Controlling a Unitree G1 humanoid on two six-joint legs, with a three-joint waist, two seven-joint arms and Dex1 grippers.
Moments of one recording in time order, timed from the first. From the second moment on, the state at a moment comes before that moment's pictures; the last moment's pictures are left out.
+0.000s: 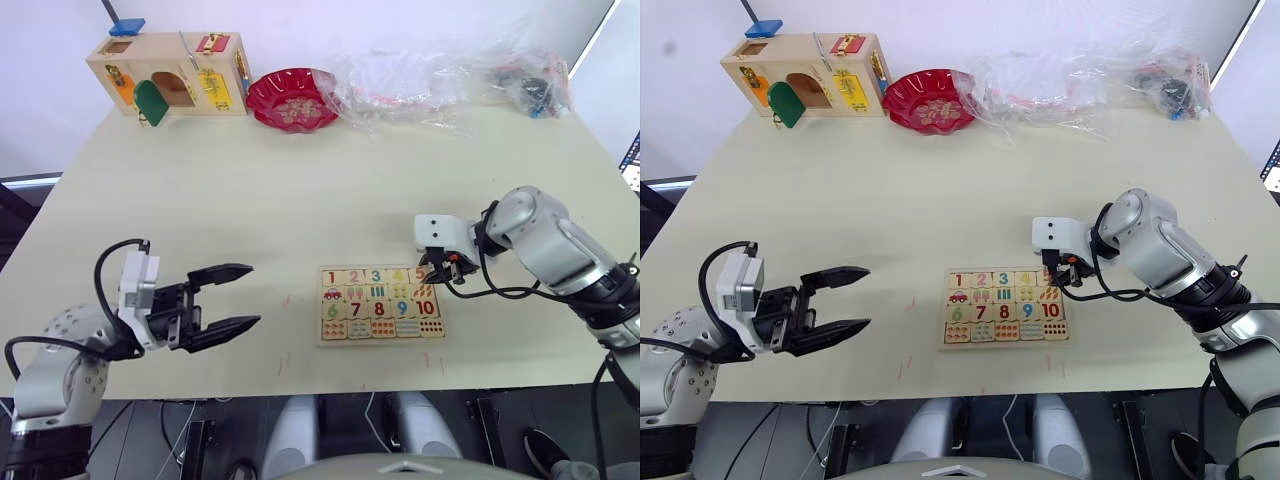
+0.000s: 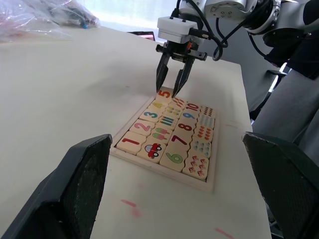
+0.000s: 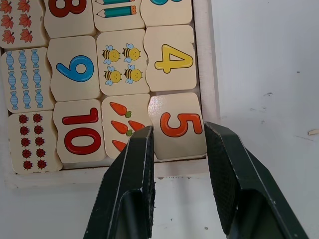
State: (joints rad) left arm 0.06 0.74 0.34 -0.14 -0.71 0.27 -1.42; right arm -0.81 -0.79 0.58 -0.10 -0.08 0.74 1.36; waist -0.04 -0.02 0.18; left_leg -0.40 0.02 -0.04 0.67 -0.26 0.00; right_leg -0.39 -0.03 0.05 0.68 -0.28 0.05
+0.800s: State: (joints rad) left arm 0.08 0.74 0.34 -0.15 -0.71 0.27 -1.42; right arm -0.72 -0.78 0.36 -0.14 0.09 0.75 1.31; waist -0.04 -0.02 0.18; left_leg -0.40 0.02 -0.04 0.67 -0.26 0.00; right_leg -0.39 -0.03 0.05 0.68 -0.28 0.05
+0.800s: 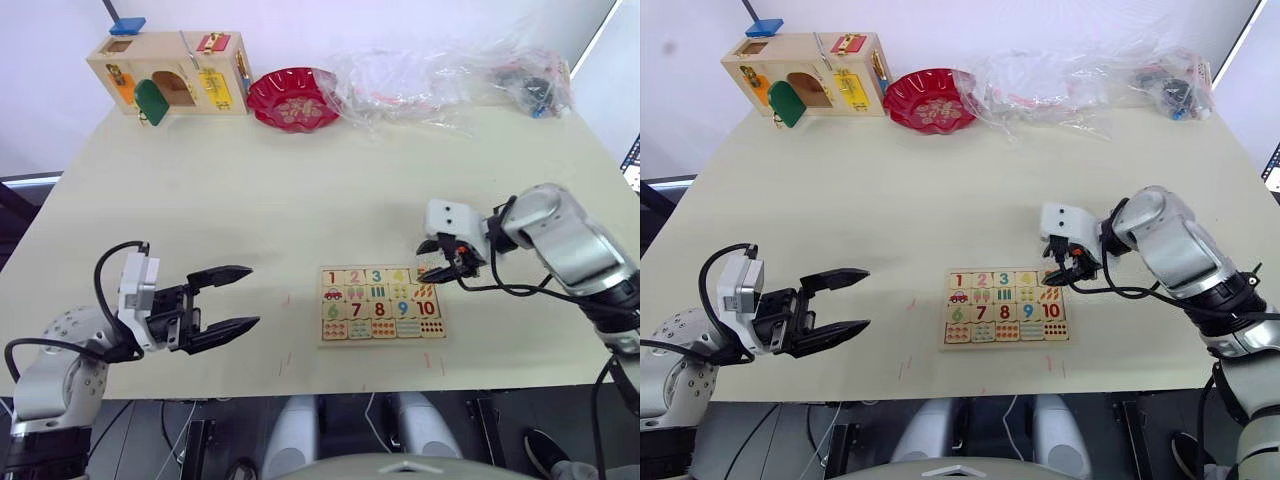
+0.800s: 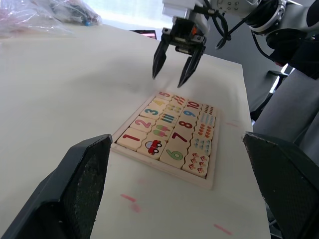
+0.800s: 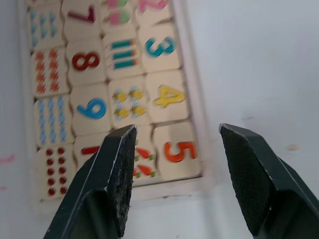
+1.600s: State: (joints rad) left arm 0.04 0.74 0.34 -0.15 -0.71 0.28 -1.41; right arm -0.62 -0.76 0.32 0.01 0.12 0.65 1.17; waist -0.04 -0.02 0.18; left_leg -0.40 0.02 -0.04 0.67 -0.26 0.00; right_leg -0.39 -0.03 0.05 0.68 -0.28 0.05
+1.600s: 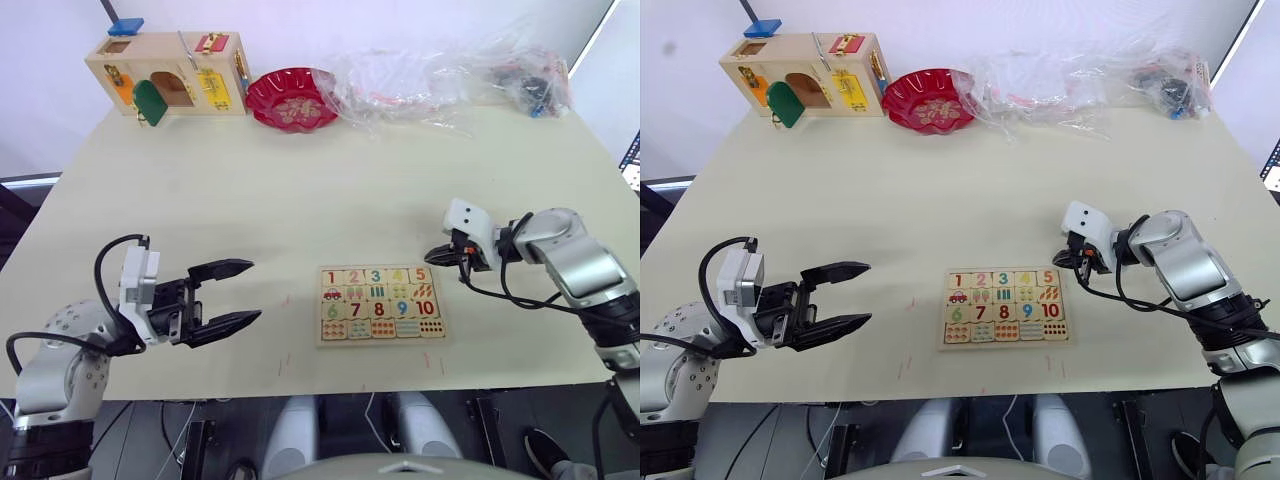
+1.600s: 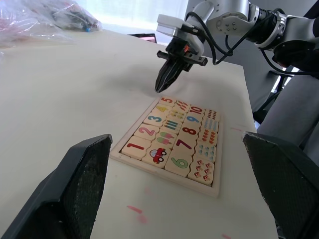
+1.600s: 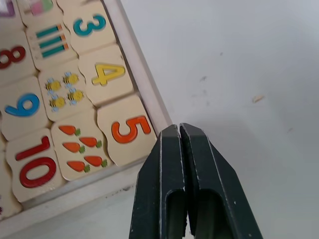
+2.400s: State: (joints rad) left arm 0.05 0.74 0.34 -0.15 -0.71 0.28 -1.40; right arm -0.59 -0.77 0.30 -0.01 0.13 0.60 1.15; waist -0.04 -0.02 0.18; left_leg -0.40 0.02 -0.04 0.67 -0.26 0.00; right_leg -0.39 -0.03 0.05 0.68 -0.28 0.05
